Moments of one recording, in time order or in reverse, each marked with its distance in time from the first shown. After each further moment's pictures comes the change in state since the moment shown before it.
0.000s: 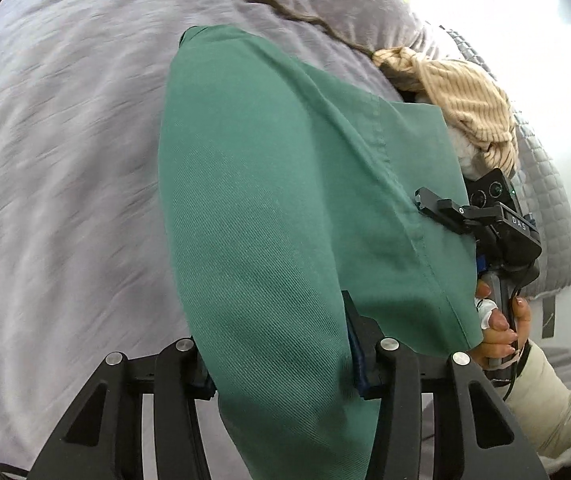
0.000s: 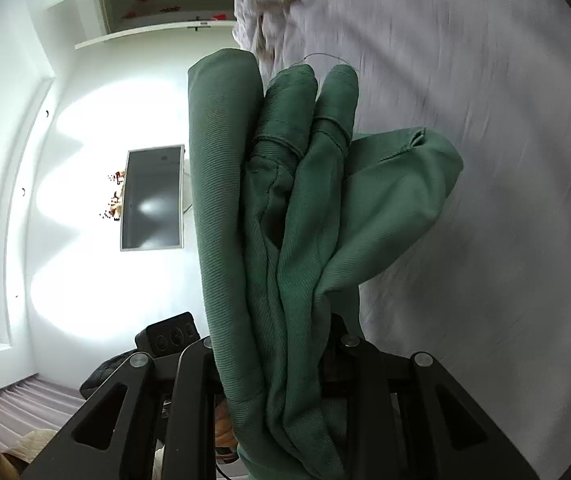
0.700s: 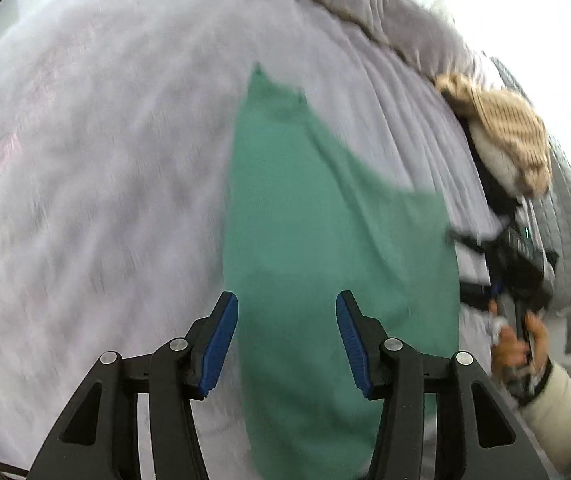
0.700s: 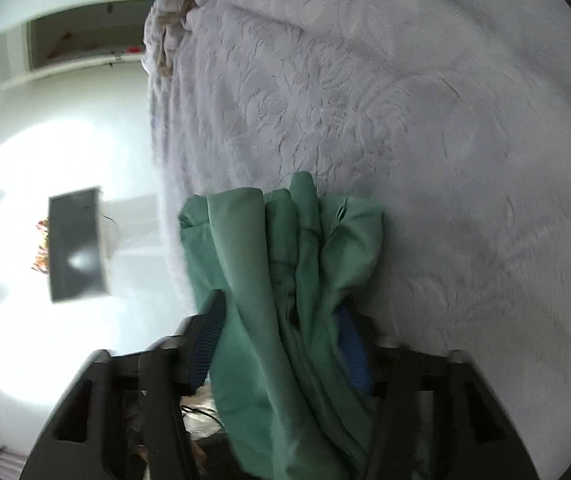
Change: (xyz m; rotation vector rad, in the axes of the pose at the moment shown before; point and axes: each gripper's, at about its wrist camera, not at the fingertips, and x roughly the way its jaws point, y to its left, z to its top) left arm -0.059 0.123 -0.043 -0.079 -0.104 0.117; right arm 0.049 -0.032 -0.005 0.124 -0.133 -0.338
